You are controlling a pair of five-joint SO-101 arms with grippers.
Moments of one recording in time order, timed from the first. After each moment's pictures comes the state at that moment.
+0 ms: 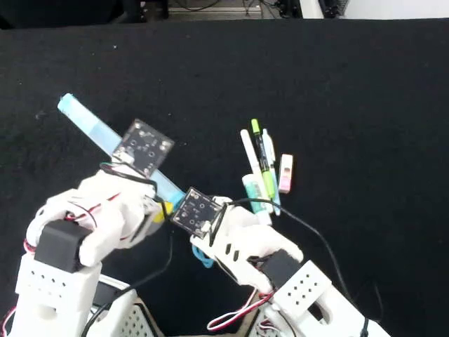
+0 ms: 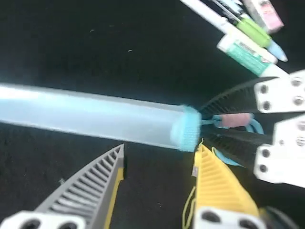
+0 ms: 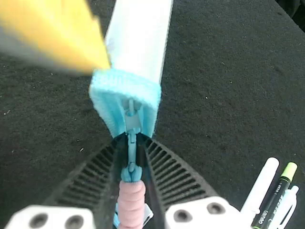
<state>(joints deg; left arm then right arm) 12.7 -63.1 36.2 86.4 -18.6 -41.0 -71.9 86.7 30.4 23.6</state>
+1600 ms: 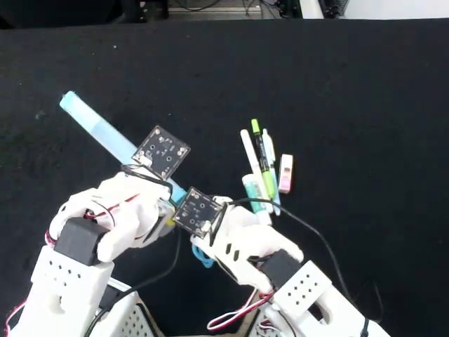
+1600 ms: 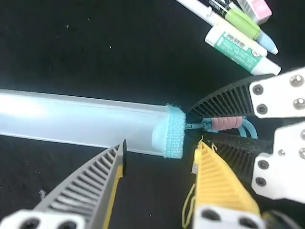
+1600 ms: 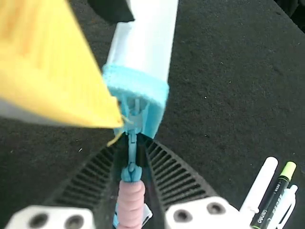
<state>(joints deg) 16.7 -63.1 45.0 78.3 -16.4 -40.9 -71.9 86.7 30.4 23.6</state>
